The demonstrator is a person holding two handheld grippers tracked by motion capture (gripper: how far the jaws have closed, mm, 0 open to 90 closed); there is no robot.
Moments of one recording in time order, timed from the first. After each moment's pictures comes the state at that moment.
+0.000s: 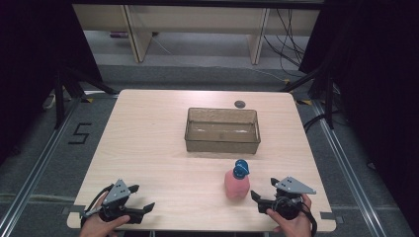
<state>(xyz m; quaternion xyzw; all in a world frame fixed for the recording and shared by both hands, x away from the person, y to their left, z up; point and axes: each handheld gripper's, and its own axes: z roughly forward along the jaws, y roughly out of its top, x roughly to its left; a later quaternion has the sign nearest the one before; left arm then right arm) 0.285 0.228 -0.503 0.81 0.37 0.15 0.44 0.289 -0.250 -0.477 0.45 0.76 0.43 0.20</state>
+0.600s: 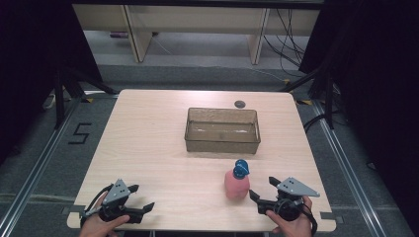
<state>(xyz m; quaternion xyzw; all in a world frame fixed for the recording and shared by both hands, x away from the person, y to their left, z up) 0.285 0.230 -0.502 0.81 0.37 0.15 0.43 0.284 -0.249 -0.469 0.42 0.75 0.47 0.21</state>
